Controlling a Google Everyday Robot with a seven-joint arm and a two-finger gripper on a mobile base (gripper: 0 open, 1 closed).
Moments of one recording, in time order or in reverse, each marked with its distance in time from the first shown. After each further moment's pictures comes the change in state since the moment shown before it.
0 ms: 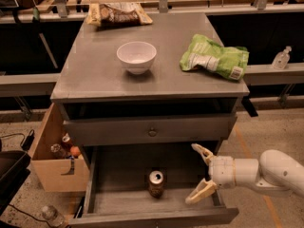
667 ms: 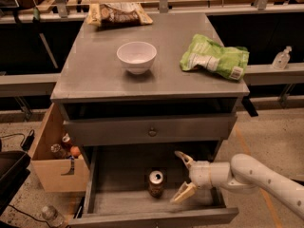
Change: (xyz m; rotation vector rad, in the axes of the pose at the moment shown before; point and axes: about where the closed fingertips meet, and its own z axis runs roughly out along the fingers) arm 0.071 -0.015 0.085 -0.064 -0.011 -0.018
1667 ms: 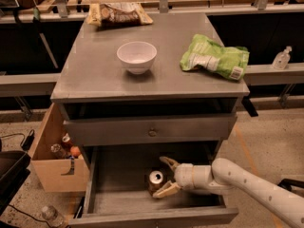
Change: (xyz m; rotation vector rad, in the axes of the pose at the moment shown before) arm 0.036 -0.017 0.073 0.006 -0.045 0.020
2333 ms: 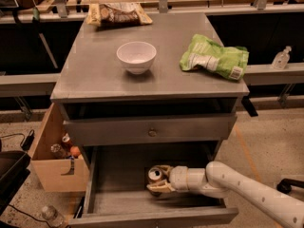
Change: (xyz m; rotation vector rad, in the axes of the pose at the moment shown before) arm 0.012 0.006 0.024 0.002 -0.004 0.015
